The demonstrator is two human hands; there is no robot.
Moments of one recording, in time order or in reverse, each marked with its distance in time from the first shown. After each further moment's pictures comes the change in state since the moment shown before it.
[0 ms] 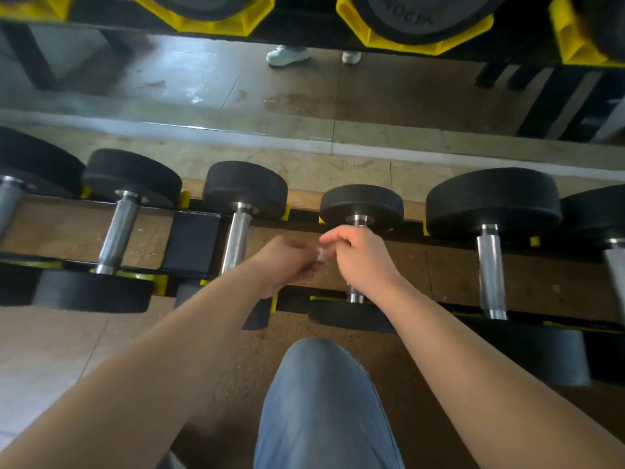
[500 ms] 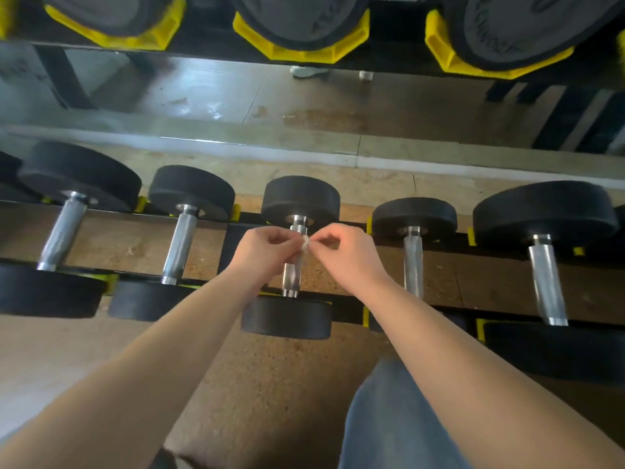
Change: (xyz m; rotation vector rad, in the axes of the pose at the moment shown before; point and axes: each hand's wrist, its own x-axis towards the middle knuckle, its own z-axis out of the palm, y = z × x) left_hand -0.038 -0.010 -0.116 0.160 0.383 0.267; right_hand 0.024 -0.078 0.090 -0.010 0.101 -0.127
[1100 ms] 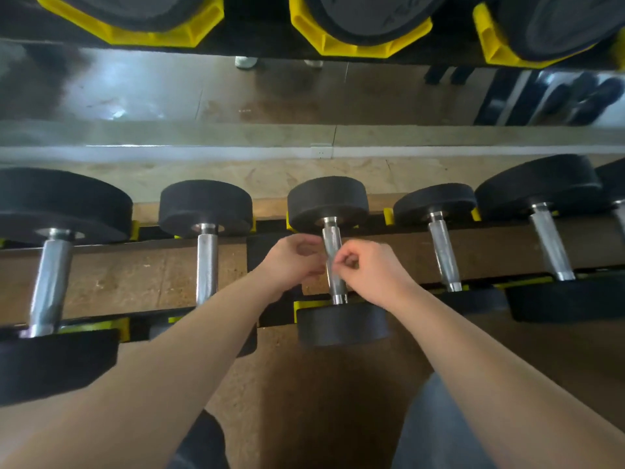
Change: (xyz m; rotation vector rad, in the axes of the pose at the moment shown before) left_hand 0.057 -0.035 -0.049 -0.098 -0.500 -0.063; right_hand -0.002 -0.030 0.058 -0.266 0.004 0.244
